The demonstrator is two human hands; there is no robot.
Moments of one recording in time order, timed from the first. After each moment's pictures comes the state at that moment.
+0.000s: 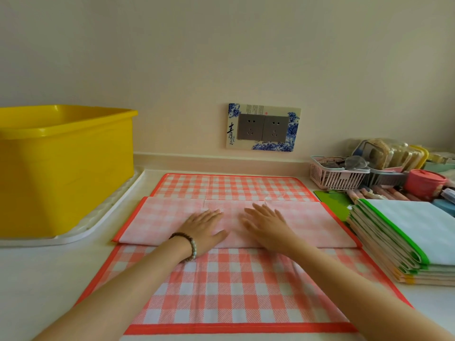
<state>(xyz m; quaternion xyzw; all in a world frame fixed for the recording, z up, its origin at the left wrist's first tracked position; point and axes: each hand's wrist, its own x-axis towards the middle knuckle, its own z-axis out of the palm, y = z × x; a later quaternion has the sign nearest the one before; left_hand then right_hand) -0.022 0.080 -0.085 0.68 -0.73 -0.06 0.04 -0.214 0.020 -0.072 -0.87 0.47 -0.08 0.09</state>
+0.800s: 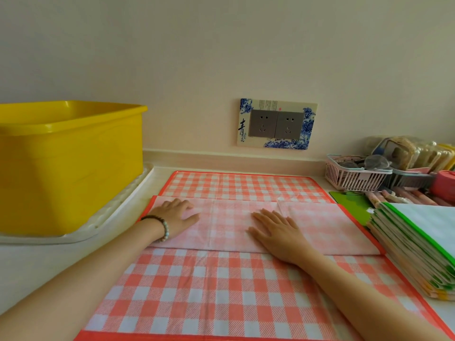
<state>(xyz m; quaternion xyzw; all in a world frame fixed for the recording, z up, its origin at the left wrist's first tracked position) 0.063 0.075 -0.071 0.78 -0.63 -0.07 0.02 -0.211 0.015 -0.085 -0.88 0.47 -0.07 0.09</state>
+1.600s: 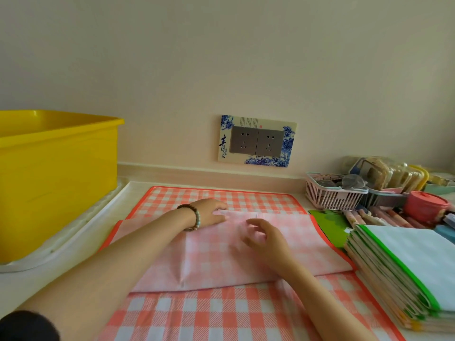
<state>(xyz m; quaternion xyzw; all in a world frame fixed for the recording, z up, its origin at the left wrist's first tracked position) -0.022 -0.015 -0.030 0.65 -0.73 -0.14 0.13 -0.226 -0.007 -0.074 -0.76 0.47 -0.33 0.29</state>
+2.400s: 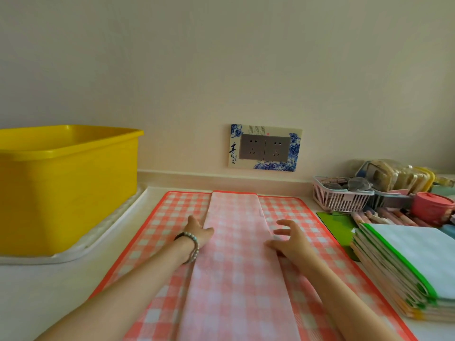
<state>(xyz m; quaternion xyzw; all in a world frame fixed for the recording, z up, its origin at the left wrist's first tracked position) -0.017 0.039 -0.070 0.76 -0.44 -0.27 0.39 -0.248 -0.004 -0.067 -0.63 0.51 -0.38 0.44</state>
